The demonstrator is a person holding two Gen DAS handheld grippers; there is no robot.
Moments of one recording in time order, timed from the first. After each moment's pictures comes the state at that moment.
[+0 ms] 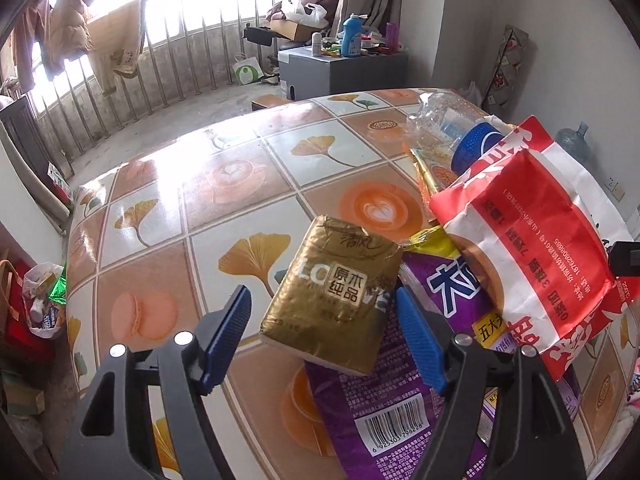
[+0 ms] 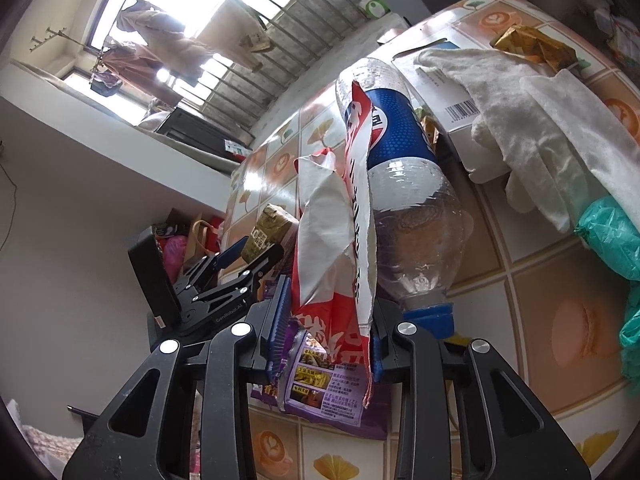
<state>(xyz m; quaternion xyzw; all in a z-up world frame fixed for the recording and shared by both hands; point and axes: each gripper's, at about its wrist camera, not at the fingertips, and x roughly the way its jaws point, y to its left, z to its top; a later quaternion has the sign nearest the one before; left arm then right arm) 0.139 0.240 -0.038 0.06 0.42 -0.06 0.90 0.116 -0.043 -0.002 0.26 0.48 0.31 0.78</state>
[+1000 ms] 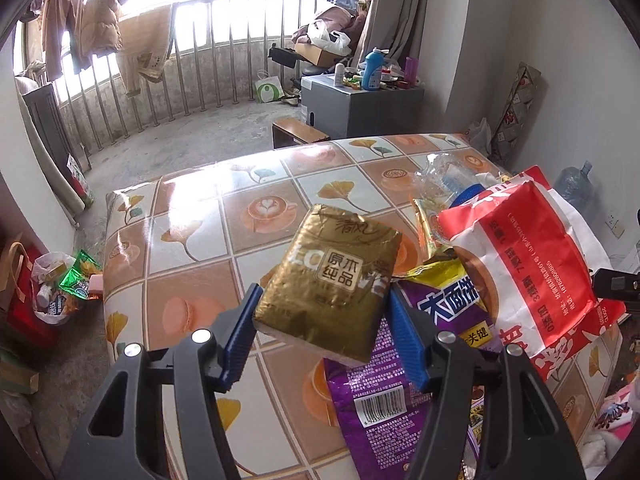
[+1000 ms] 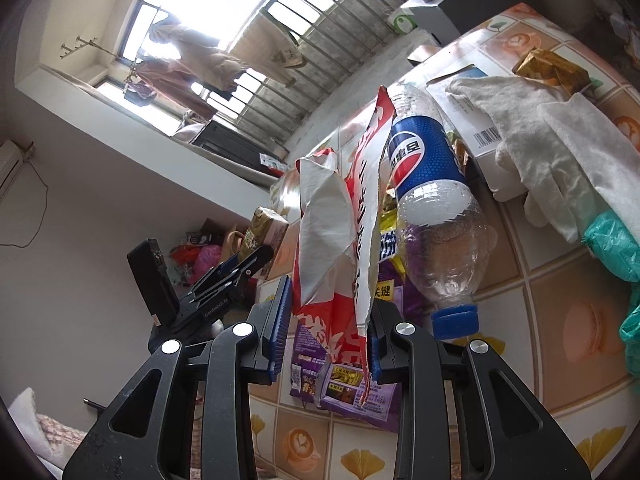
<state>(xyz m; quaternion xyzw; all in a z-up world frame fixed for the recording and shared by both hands) 0.107 0.262 0.017 0.01 0.38 -0.04 0.92 0.107 -0.061 0.017 0.29 0.43 0.37 0.77</state>
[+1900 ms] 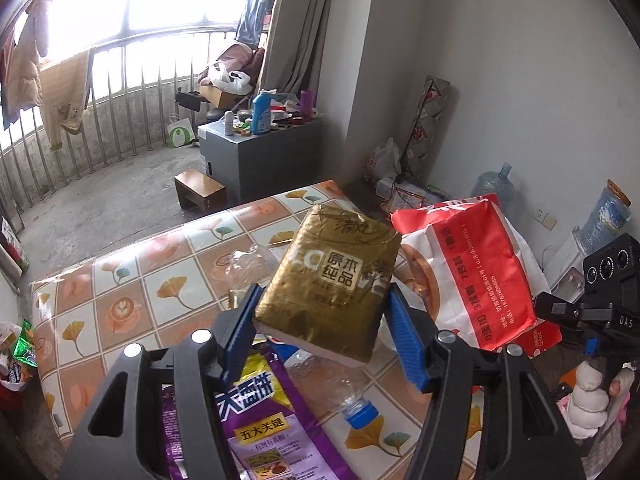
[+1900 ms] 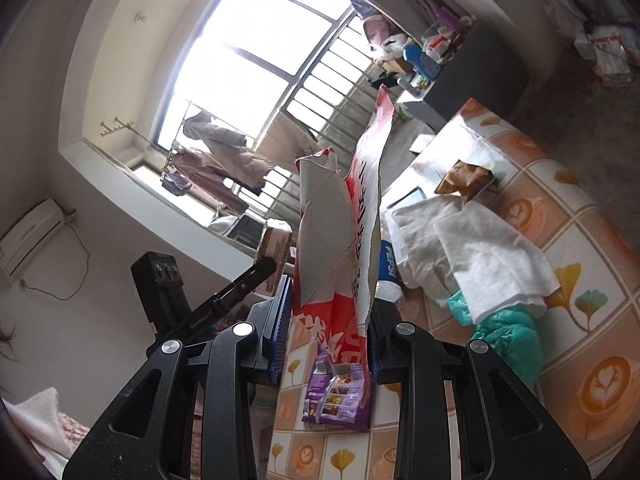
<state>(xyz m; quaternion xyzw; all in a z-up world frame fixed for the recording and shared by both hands) 0.123 0.084 0.107 0.03 0.33 -0.20 0.92 0.071 -0.224 0.019 0.41 0.28 0.34 0.80</state>
